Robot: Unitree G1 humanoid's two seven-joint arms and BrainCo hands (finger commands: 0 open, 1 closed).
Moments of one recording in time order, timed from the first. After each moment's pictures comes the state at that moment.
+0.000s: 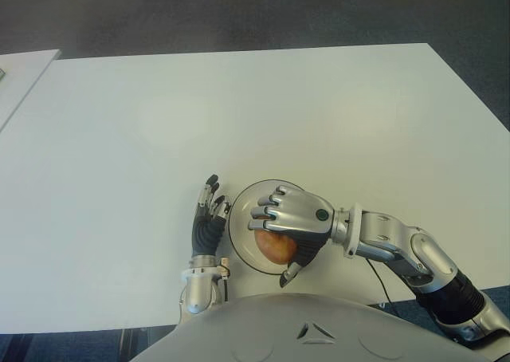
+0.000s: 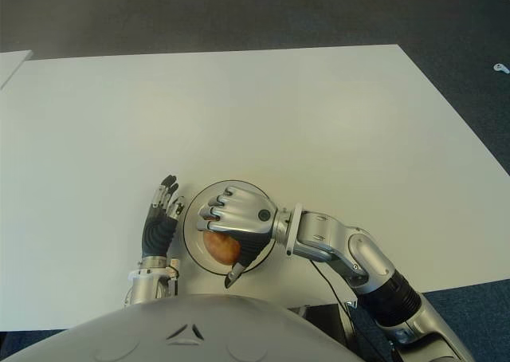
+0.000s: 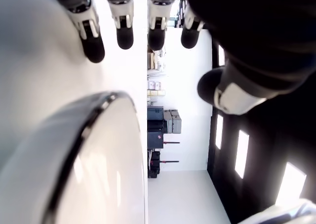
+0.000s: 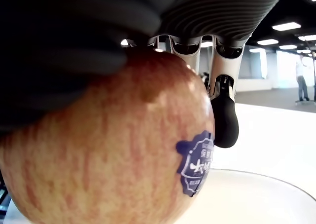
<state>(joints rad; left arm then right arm) 0.61 -0.08 -0.23 -0.08 0.11 -0.36 0.19 0.00 -0.61 0.47 -0.44 -0.86 -0.60 0.33</state>
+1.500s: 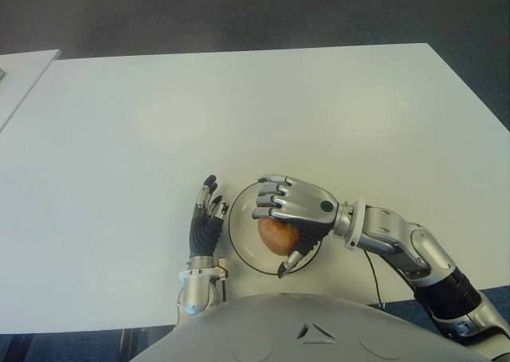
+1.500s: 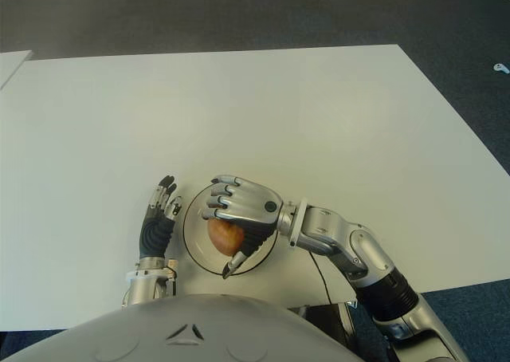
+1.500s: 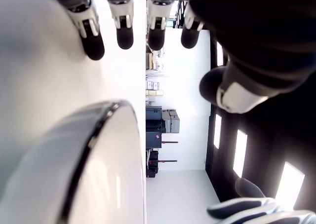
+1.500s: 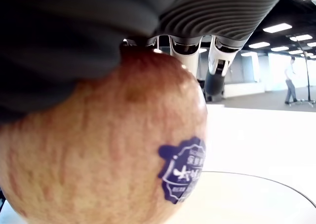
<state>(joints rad) 0.61 -0.08 -0.22 -0.07 0.10 -0.39 0.16 0.00 -0.58 0.41 -0.36 -0.85 -0.64 0.27</state>
